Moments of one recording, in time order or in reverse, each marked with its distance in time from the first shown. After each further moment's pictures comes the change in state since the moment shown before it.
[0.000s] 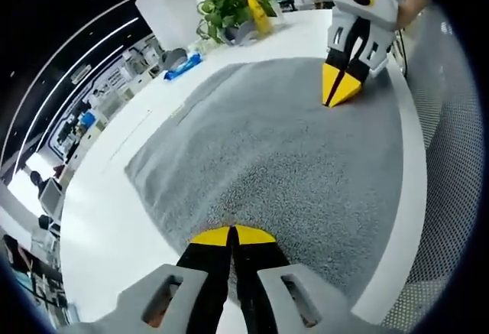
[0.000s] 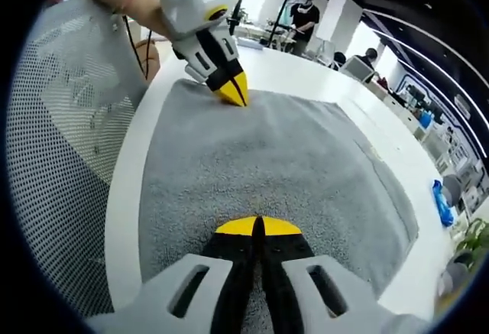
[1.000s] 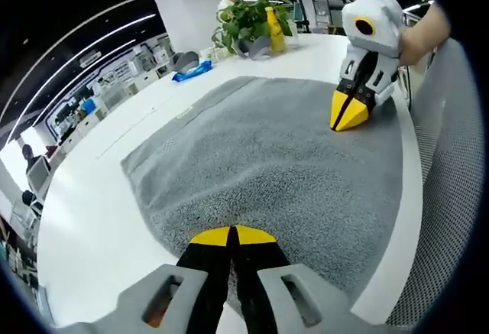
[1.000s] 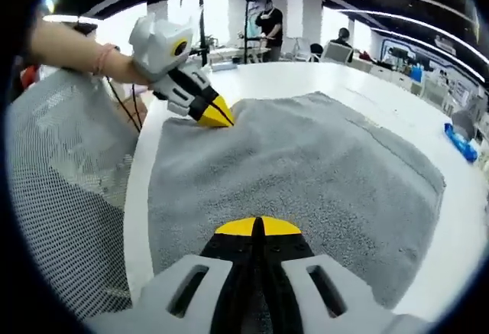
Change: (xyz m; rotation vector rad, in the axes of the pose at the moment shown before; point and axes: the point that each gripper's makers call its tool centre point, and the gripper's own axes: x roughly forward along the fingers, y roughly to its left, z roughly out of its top) left arm 0.006 0.006 0.006 -0.197 -0.080 -0.062; right arm -0.002 -0.005 0.004 0.439 -0.119 0.081
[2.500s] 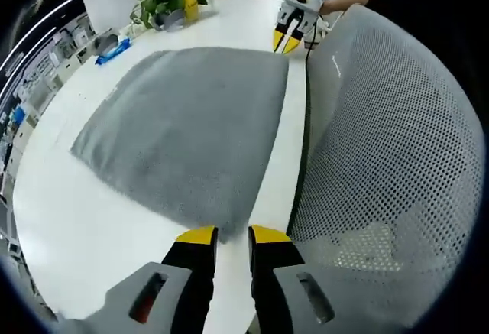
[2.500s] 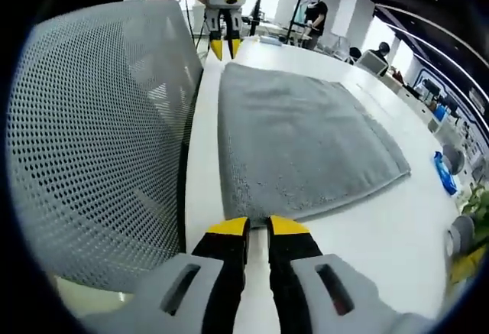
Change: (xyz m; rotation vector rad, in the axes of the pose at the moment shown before) left arm -0.098 -0.056 -0.051 0.236 0.272 -0.409; right arm -0.122 0.010 -0.085 -0.400 0.172 0.040
